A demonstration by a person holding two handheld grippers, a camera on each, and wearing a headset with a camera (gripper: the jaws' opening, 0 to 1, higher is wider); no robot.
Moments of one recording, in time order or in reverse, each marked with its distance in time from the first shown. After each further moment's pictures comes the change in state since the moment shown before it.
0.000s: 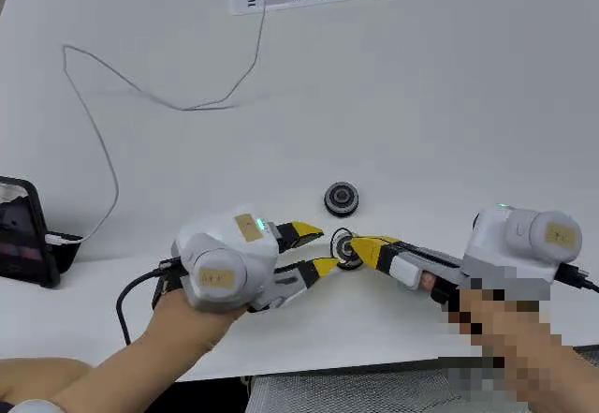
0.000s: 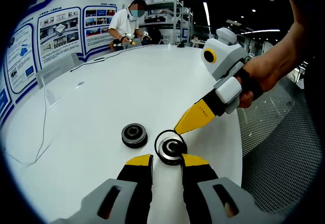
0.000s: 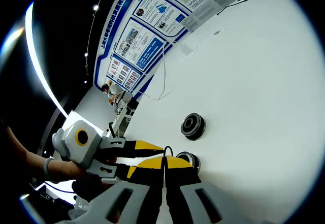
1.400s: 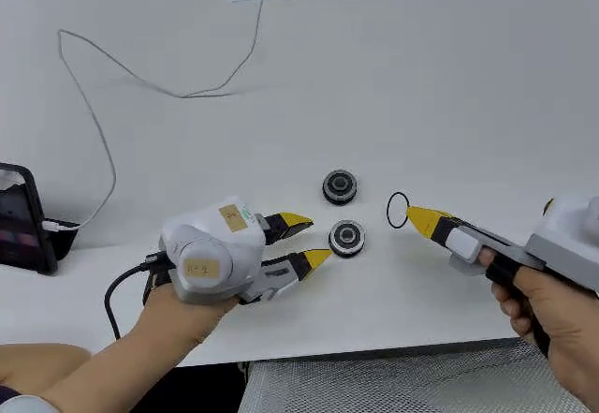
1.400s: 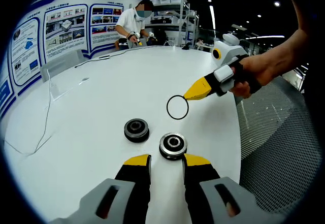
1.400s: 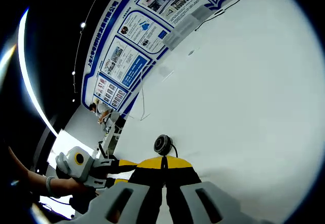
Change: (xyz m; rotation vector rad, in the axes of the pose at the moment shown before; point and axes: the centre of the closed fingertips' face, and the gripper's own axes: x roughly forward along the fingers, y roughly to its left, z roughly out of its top) left arm -0.006 0.001 -0.005 -0.047 -0.013 0.018; right arm -0.047 -0.040 0.035 0.081 -0.140 -0.119
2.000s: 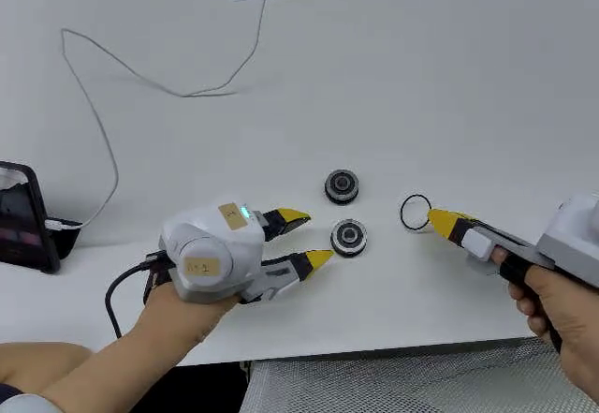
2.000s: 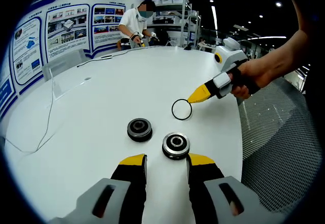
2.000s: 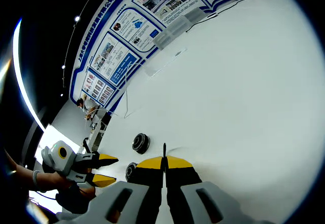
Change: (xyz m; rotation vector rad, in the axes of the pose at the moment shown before) left arm -0.002 0.005 0.000 -0.009 -0.004 0.018; right arm -0.007 -0.031 0.000 -0.063 0.014 -0.118
